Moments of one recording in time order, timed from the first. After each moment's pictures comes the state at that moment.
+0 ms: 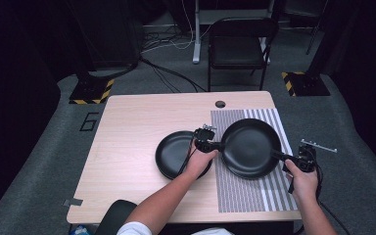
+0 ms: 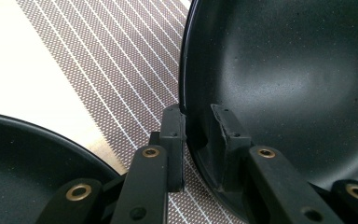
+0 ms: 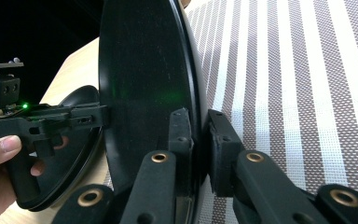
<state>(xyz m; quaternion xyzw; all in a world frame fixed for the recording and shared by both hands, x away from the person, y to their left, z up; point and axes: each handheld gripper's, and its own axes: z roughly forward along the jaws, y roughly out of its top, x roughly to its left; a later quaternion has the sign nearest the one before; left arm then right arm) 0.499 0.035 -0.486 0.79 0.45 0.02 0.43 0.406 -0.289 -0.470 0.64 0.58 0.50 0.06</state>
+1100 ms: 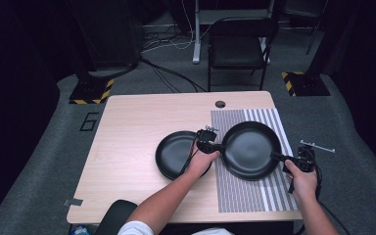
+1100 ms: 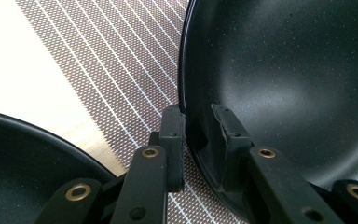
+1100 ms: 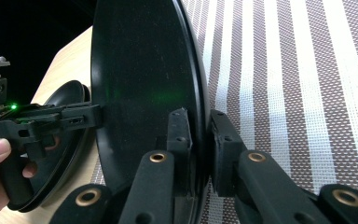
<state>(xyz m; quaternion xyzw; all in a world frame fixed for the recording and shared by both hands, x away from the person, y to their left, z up) 0.502 0.028 -0.495 0.80 0.45 0.02 0.41 0.415 -0.296 -0.486 0.65 0.58 0.49 0.04</state>
